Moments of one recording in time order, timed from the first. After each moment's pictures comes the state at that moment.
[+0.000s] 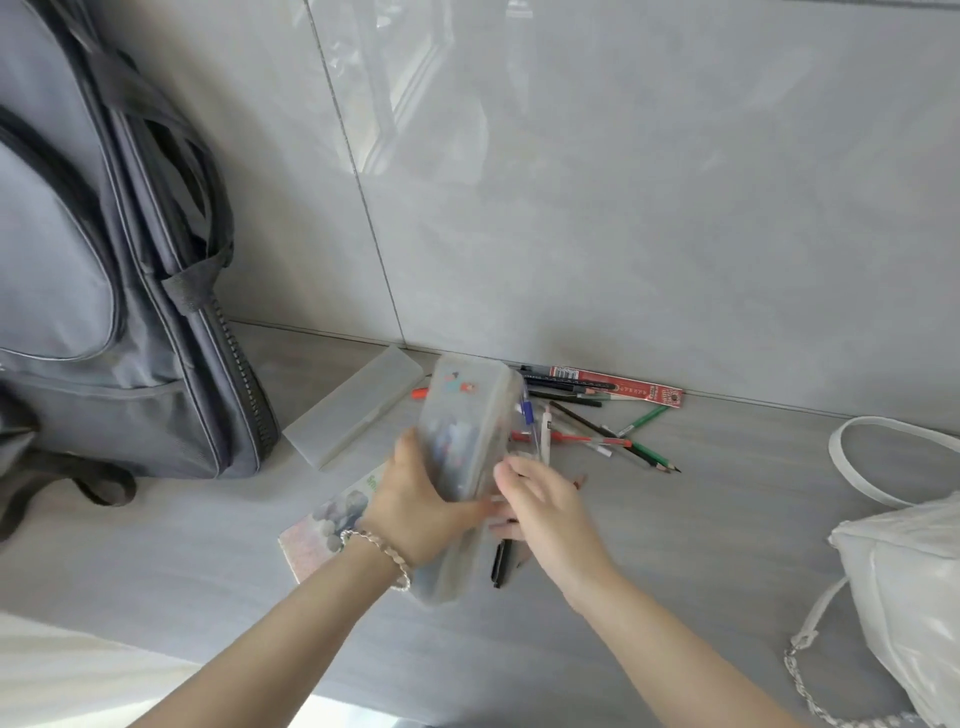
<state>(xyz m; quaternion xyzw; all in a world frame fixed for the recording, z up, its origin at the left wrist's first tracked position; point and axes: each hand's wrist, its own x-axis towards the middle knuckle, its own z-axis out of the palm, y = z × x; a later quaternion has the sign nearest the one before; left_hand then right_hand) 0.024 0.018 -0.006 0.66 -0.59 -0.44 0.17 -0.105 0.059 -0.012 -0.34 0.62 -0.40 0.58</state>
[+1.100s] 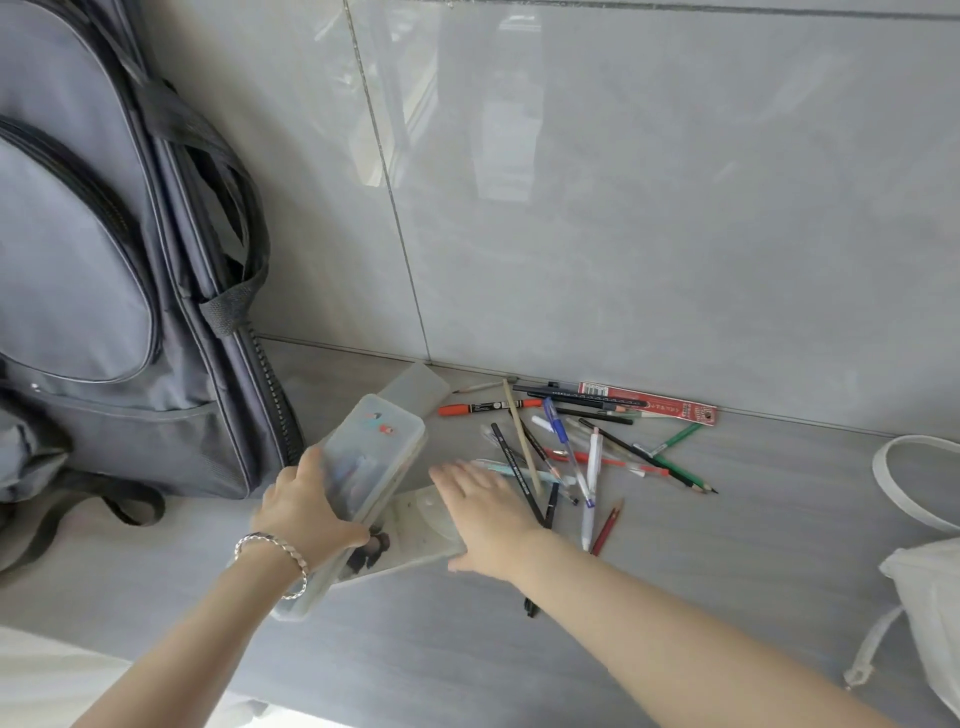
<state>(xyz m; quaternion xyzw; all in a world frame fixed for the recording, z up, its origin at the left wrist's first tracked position) 0.139 -0.023 -0.025 0.75 -0.59 -0.28 -0.01 -0.056 -0.005 -0.071 -0.80 0.54 0.05 0.25</state>
